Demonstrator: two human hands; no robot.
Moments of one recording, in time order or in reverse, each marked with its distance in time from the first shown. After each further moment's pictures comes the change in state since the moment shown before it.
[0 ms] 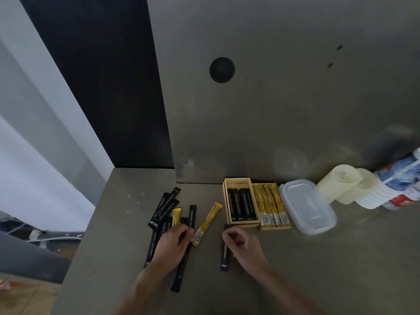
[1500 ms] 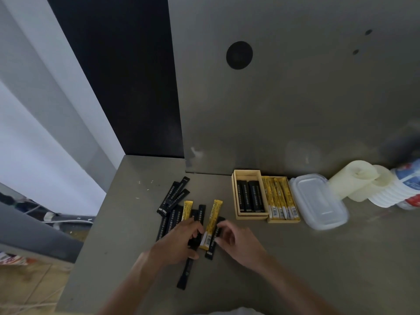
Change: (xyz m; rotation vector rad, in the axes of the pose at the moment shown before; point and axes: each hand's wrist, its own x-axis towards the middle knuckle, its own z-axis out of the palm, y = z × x) left_hand -0.010 -0.005 -0.019 0.204 -0.387 0.172; right_hand 0.002 -0.022 0.015 -0.395 -0.271 -0.152
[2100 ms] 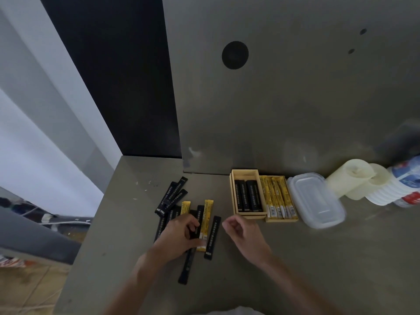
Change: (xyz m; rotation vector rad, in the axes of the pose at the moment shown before) left_hand 0.003 0.012 -0.003 -0.209 0.182 -0.204; right_hand -0.003 0.010 -0.010 0.209 0.179 0.013
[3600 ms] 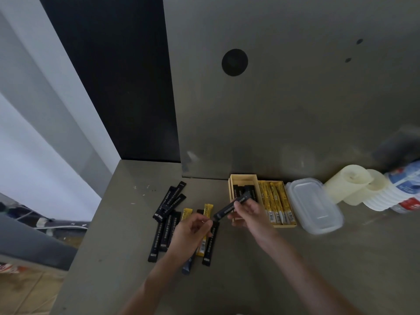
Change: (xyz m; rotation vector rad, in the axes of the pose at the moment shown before) left_hand 0.002 0.038 0.017 -0.521 0.160 0.047; right_hand 0.036 -0.022 -0.034 0.684 0.088 0.299
